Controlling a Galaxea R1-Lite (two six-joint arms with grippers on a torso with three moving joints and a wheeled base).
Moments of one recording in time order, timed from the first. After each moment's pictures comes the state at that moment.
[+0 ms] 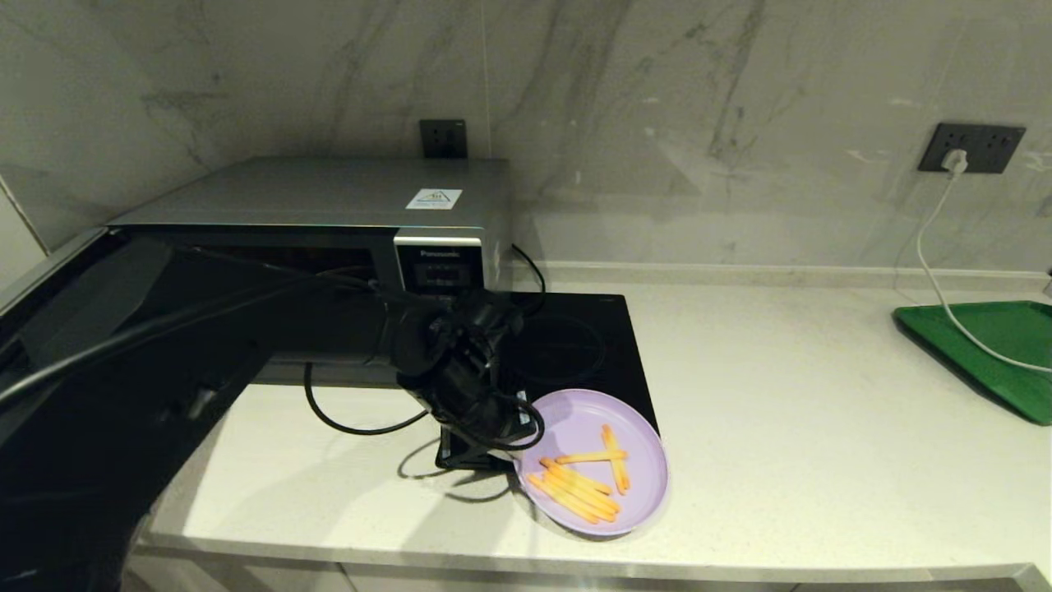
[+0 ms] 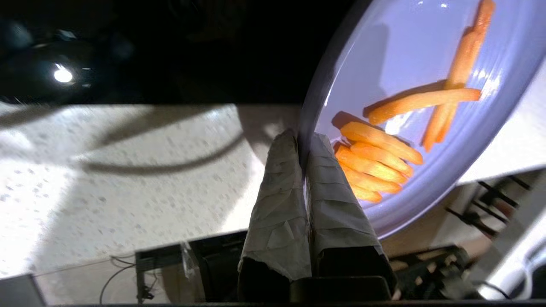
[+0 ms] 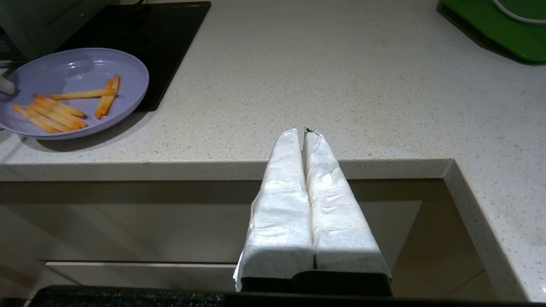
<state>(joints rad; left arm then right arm) -0.58 2.20 -1.64 0.54 -0.19 -0.73 0.00 0.00 -0.04 0.09 -0.04 0.10</state>
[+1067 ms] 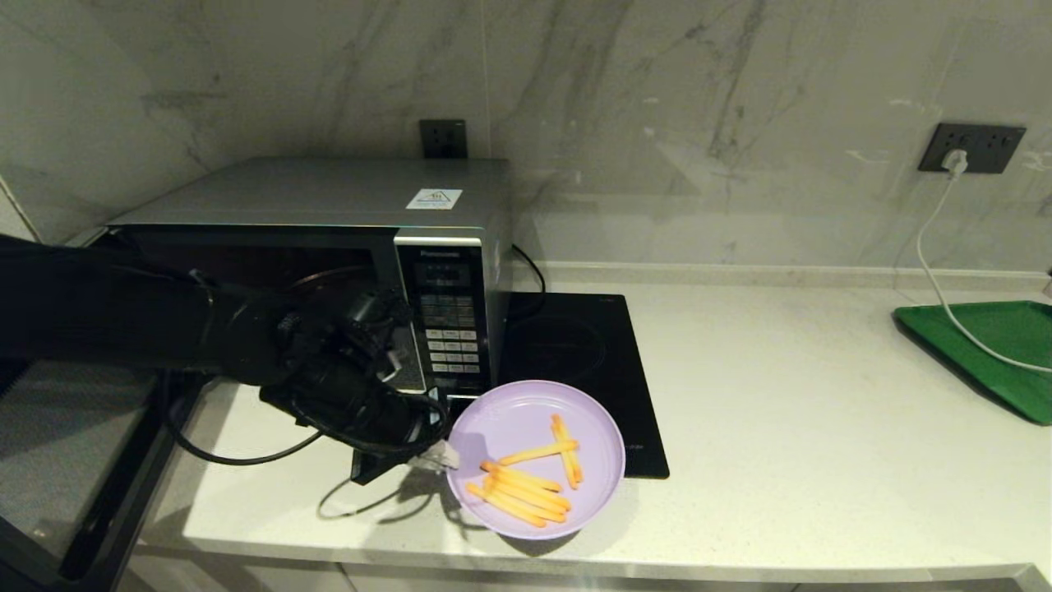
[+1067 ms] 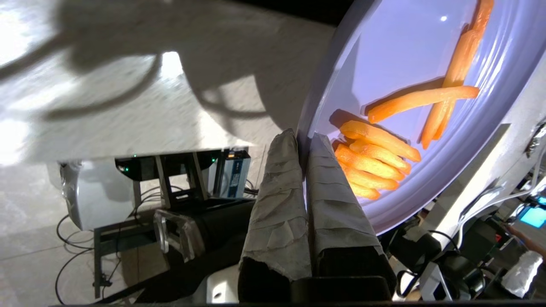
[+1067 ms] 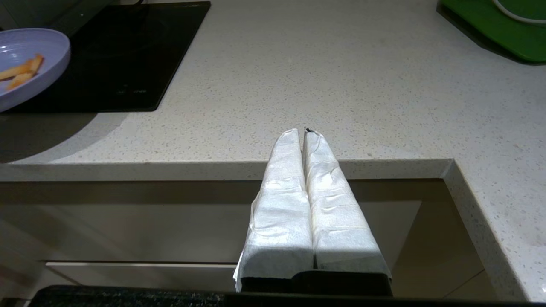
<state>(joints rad) -0.40 1.92 -1.27 0.44 -0.37 -0.70 0.00 0.00 -0.04 0.09 -0.04 0.10</state>
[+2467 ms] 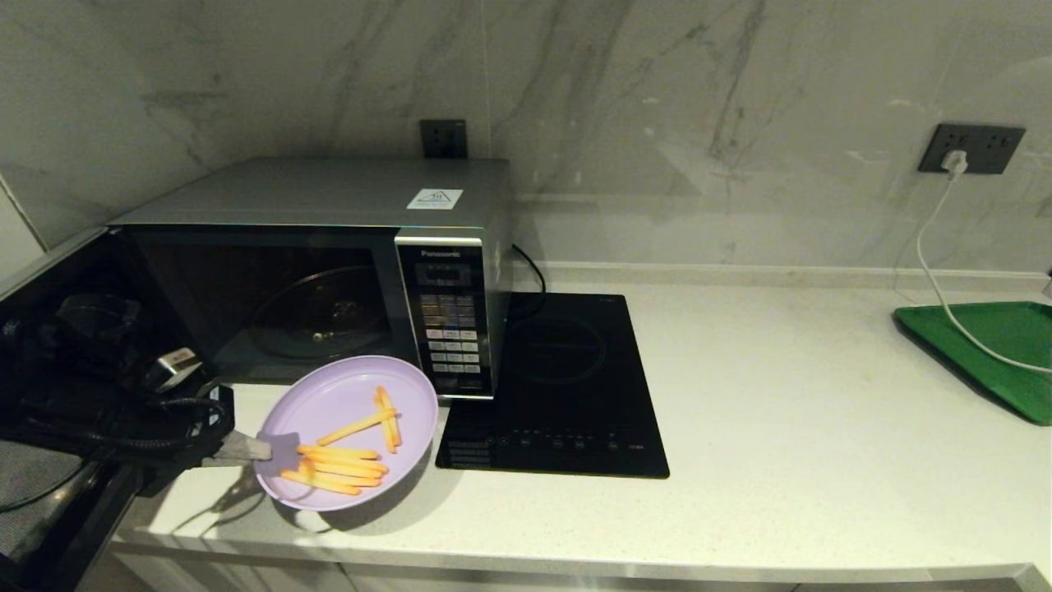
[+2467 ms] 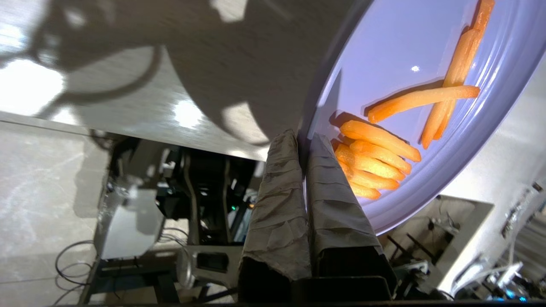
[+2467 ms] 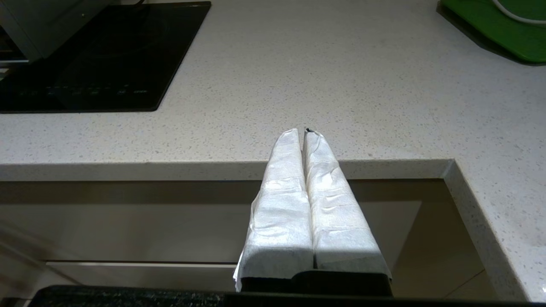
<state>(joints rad) 0.22 1.77 -1.08 0.45 -0.49 -0.33 0.00 0.00 -0.04 0.09 -0.04 0.10</state>
